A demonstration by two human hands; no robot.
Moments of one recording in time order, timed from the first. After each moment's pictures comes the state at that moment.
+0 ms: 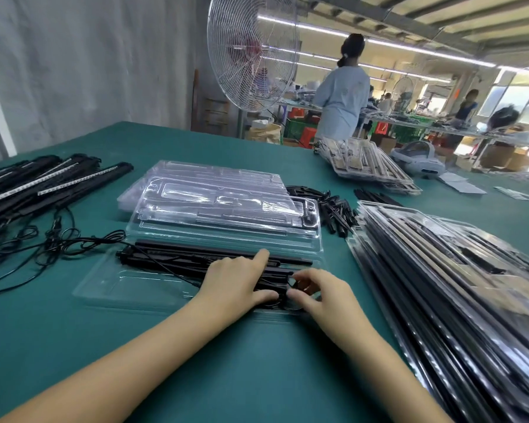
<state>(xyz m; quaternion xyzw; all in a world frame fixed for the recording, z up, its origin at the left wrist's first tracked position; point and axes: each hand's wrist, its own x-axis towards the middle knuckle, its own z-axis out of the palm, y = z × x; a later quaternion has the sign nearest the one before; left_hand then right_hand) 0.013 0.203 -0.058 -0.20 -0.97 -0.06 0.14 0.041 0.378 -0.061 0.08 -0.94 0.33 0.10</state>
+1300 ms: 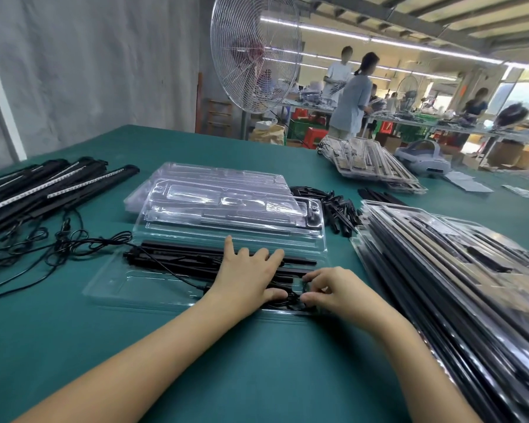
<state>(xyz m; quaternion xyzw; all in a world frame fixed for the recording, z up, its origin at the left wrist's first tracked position) 0.000 0.214 -0.060 -0.22 -0.97 0.06 0.08 0.028 0.397 -0.038 0.13 -0.96 0.23 -0.03</state>
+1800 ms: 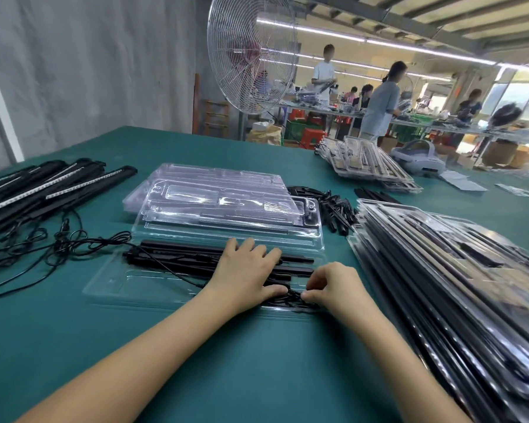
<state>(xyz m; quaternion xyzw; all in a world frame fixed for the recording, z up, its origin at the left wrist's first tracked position) 0.000 0.208 -0.059 -0.25 -0.96 0.01 0.13 0.030 0.388 -0.045 0.01 -0.97 0.25 0.02</state>
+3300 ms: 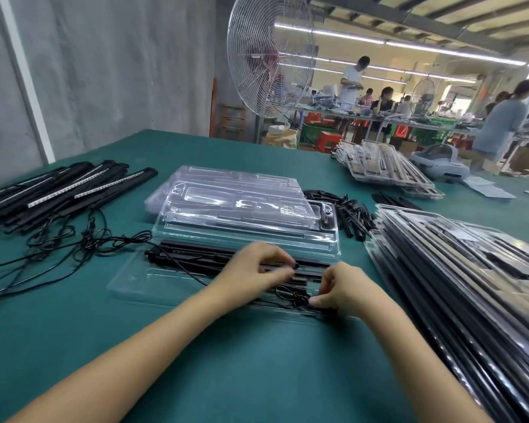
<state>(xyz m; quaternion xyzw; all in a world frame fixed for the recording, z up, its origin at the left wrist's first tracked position) 0.005 0.182 -0.054 -0.26 -0.86 -0.44 0.08 0.012 0.380 -0.034 -0.01 -0.97 0.22 -0.09</state>
